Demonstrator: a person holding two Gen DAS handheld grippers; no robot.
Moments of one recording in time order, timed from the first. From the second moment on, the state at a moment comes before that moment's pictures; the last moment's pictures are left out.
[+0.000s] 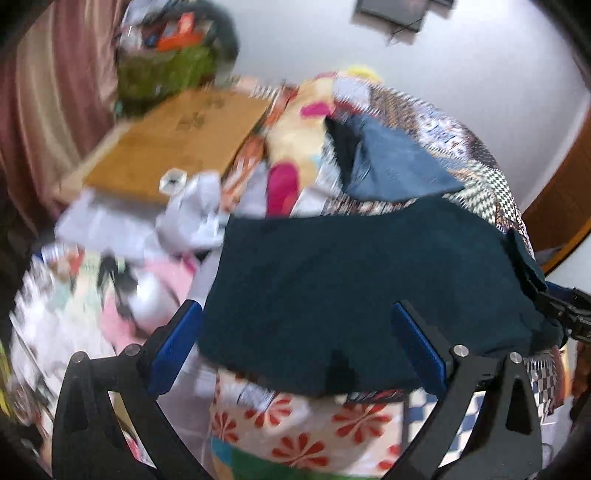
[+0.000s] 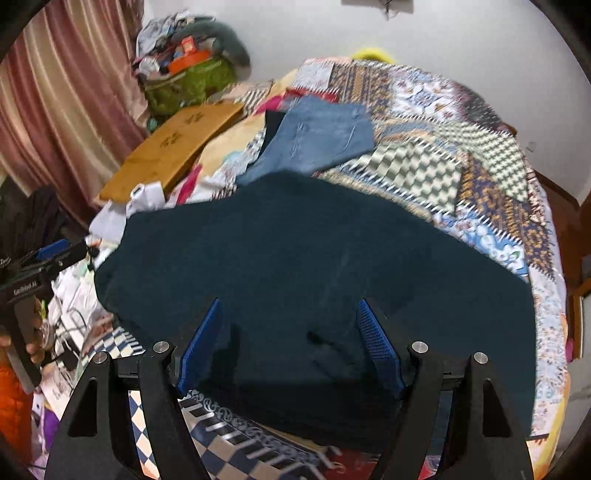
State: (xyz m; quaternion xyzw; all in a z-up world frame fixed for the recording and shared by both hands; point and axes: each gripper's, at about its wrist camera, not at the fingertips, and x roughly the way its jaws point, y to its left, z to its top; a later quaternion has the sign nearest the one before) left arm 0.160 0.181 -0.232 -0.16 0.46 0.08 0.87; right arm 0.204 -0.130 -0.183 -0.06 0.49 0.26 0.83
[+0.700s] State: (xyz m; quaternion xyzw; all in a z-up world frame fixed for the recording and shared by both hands) left arm 0.179 0.202 -0.335 -0.44 0.52 -0.06 0.73; right arm 0.195 -0.111 -0.197 -0.12 0.48 0.24 0.83
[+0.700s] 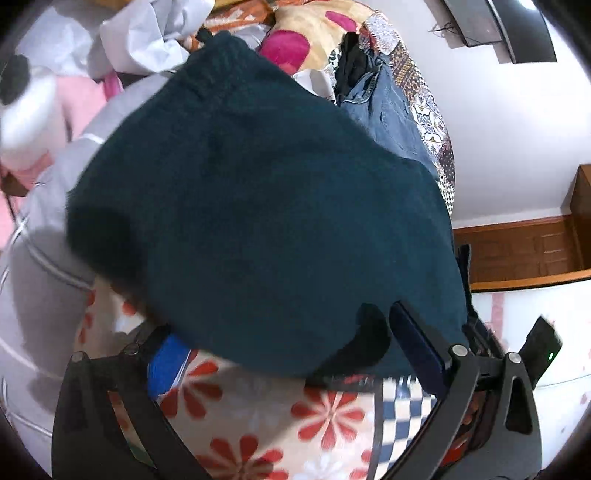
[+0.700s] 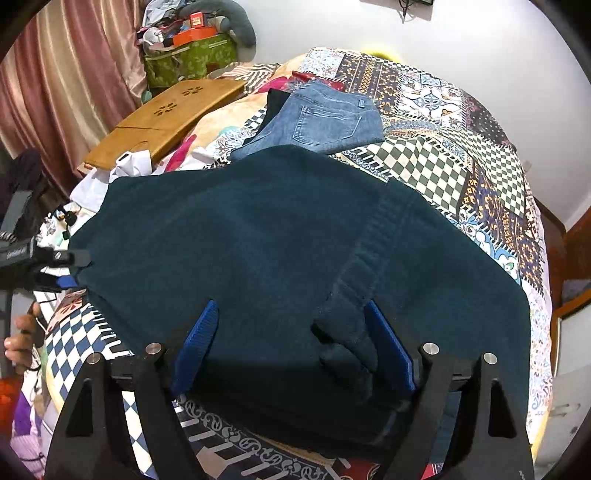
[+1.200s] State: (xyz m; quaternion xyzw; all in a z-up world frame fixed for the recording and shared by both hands) left arm 0.197 0.201 -0.273 -0.28 0.48 0.09 0.83; right arm 0.194 -0.146 -0.159 -0.04 0.46 0.25 0.85
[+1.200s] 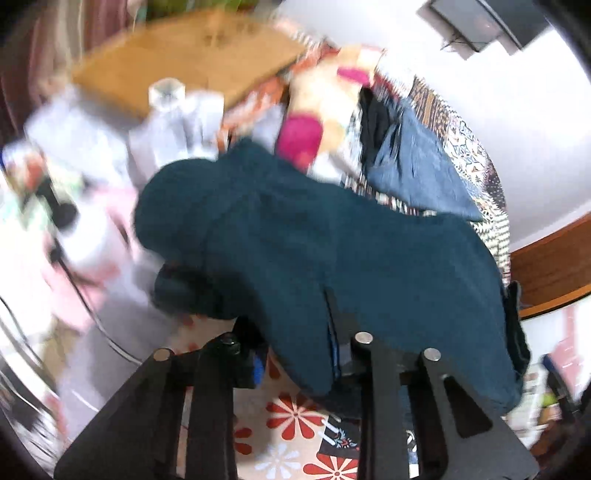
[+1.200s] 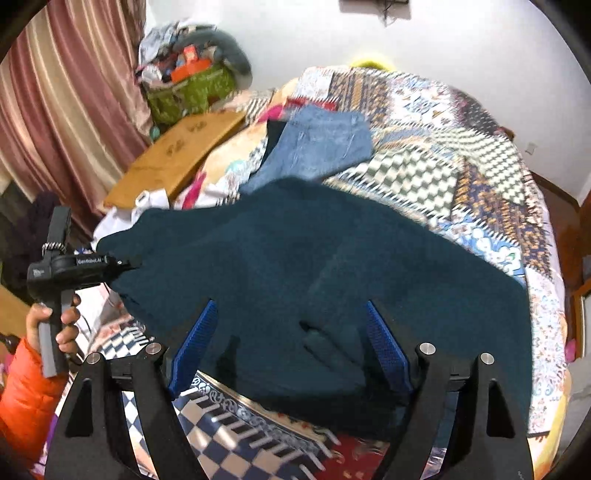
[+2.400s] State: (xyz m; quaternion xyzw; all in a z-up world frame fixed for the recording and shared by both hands) left arm 0.308 -0.214 -0.106 0.05 0.37 -0.20 0.91; right arm 0.149 -0.369 -0.178 0.12 0.45 0.11 0.88
